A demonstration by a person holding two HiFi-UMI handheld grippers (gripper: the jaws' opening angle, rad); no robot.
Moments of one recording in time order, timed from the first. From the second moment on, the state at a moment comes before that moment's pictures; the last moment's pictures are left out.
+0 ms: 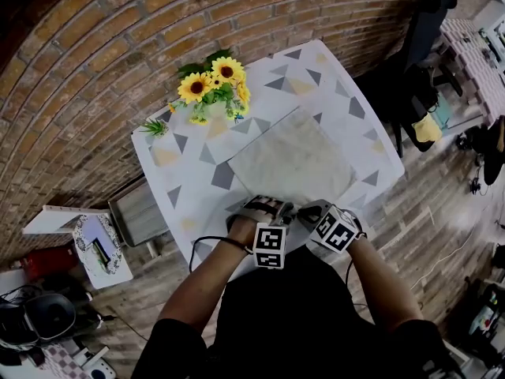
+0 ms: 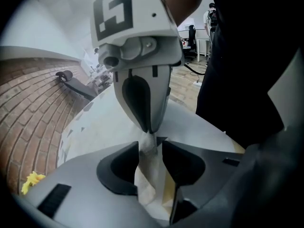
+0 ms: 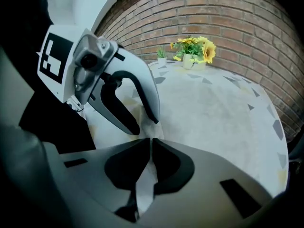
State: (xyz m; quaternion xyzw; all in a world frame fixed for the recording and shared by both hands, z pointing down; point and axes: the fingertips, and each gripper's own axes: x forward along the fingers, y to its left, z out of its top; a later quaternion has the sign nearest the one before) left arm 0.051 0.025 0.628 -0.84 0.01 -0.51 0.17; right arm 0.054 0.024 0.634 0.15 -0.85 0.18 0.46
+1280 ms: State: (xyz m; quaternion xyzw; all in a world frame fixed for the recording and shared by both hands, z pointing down) left arm 0.050 -0.012 0.641 -0.83 0.02 -0.55 0.11; right arm 0.064 -0.026 0.625 0.18 -0.86 0.14 0.46
